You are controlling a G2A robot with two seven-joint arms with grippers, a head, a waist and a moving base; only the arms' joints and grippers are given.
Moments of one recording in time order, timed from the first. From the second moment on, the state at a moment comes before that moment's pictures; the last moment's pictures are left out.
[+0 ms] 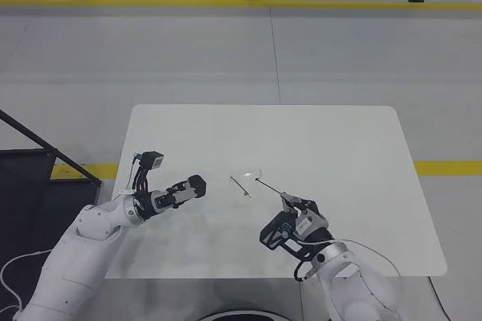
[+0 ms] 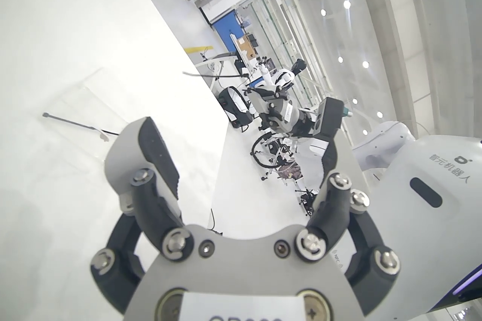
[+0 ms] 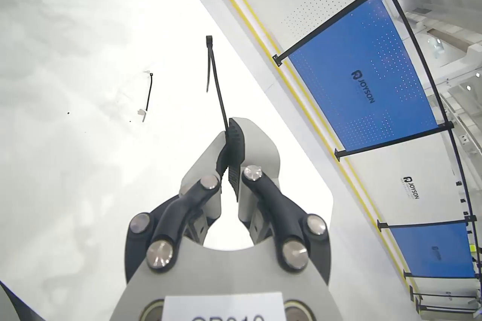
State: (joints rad) left arm 1.17 -0.99 -1.27 -1.39 -0.47 -0.77 -0.97; right arm -1.53 -1.14 1.11 -2.23 -2.05 -0.24 0.41
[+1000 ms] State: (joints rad) left arm 1.21 -0.98 -1.35 -1.43 -0.41 -0.73 -0.87; right arm -1.08 -1.37 0.54 -1.80 -2.79 -0.71 1.05
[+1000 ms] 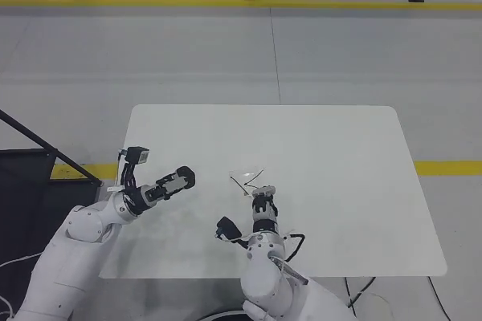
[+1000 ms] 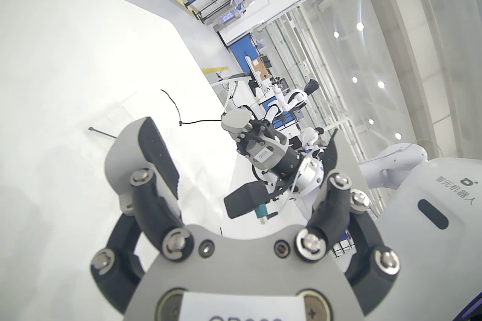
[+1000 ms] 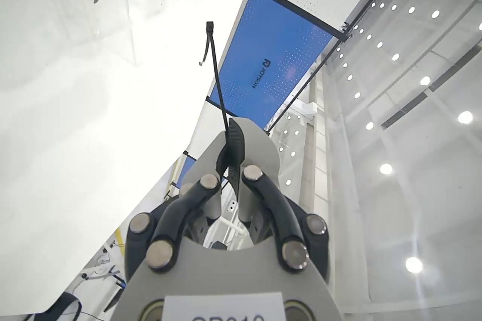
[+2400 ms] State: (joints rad) left arm 1.21 -0.98 -1.35 -1.43 -0.41 -0.73 -0.87; right arm -1.14 -1.60 0.65 -1.63 -2.95 -0.86 0.95
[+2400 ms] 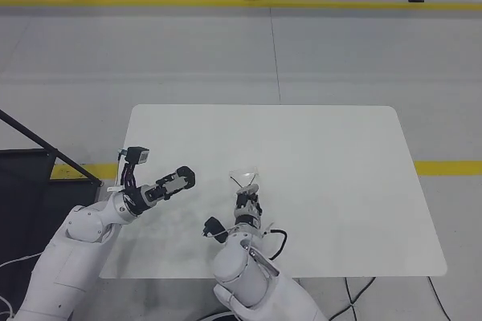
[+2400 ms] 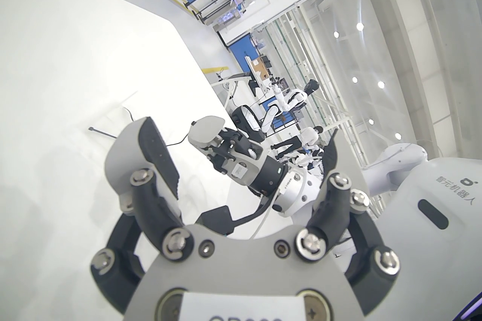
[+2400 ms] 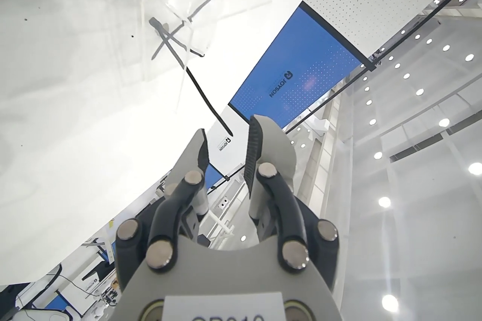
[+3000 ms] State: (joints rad) left arm 1.21 -0.98 -1.35 -1.43 -0.41 -0.73 -0.87; right arm -1.56 -1.52 1.00 -2.18 -2.71 -0.32 0.52
